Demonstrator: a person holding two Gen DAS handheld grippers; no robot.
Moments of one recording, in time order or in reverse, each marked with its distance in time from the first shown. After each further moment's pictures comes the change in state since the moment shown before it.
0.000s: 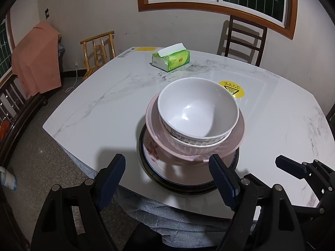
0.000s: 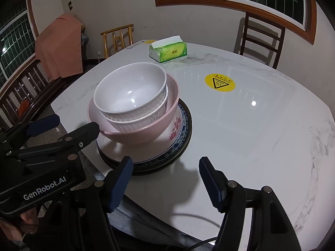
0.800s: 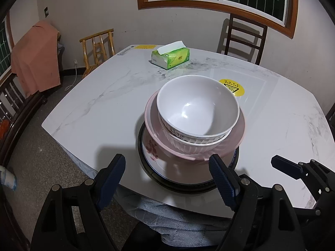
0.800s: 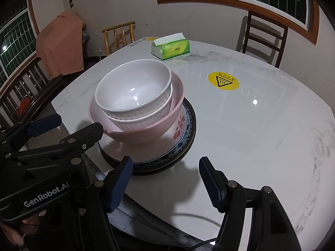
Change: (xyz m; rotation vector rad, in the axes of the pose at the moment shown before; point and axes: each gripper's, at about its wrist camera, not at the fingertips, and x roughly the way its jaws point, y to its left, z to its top) left arm 0.004 0.000 -0.001 -0.001 0.015 -0.003; right arm 0.004 0.008 0.001 -0.007 0.017 0.006
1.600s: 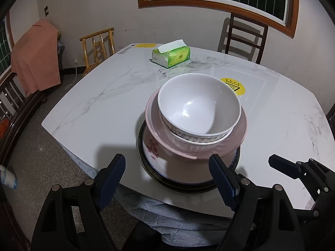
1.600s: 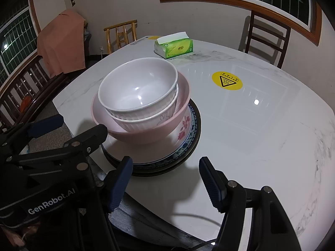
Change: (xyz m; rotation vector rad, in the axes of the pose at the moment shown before) left arm 0.001 -0.001 -0.001 -0.006 0.005 0.002; right arm 0.002 0.005 0.001 -0.009 0.008 0.006
